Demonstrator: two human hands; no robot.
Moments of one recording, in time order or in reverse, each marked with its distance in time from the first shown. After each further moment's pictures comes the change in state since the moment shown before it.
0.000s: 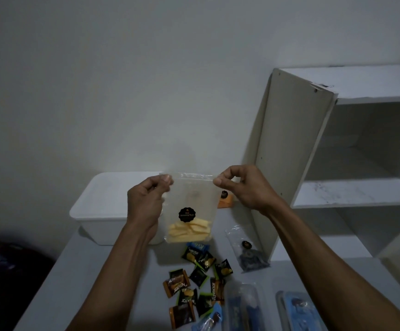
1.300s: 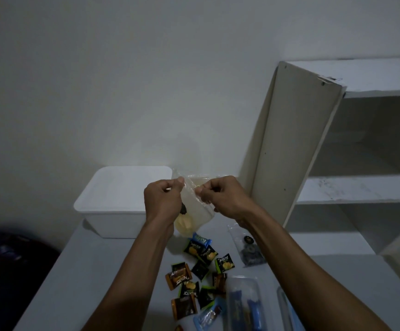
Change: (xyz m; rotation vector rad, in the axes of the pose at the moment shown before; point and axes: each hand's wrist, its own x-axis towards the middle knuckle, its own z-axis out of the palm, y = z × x) left_hand -0.020 -0.001 0.025 0.238 0.107 -0.028; right_hand -0.009 0.002 0.057 0.020 -0.109 0.186
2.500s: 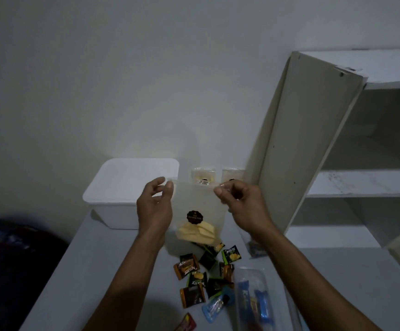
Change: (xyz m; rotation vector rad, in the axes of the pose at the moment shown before) left_hand 0.009 -0.044 -0.045 0.013 0.068 0.014; right_hand -0.032 0.021 0.014 0.184 0.226 -0.134
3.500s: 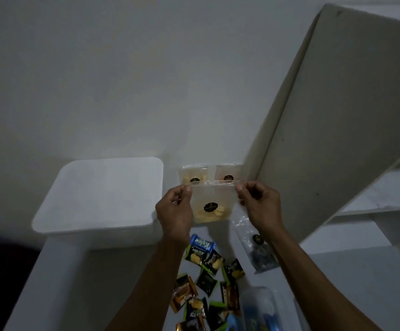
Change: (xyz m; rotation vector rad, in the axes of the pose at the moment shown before) left_hand 0.100 -0.071 0.111 -0.132 -0.078 -0.200; right_hand 0.114 0.116 -0.001 0.068 0.313 0.187
